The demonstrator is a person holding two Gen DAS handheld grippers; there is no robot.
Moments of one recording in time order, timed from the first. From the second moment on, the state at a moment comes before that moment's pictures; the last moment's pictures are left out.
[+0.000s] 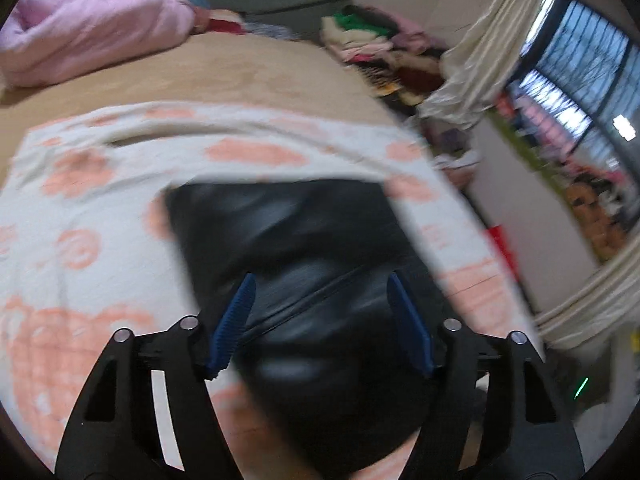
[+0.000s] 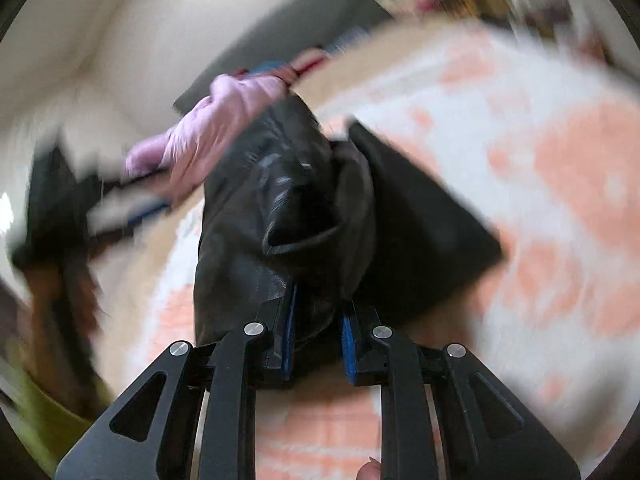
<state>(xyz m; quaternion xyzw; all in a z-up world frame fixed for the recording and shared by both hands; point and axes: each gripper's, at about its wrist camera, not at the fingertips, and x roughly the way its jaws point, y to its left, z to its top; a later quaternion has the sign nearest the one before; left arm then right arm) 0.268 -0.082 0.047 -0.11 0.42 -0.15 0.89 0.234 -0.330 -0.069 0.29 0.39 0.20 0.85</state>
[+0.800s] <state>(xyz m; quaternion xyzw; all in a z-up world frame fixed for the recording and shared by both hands) 0.241 -0.046 0.005 -0.14 0.43 -0.15 0.88 0.327 -0.289 0.033 0.13 0.40 0.29 0.86</state>
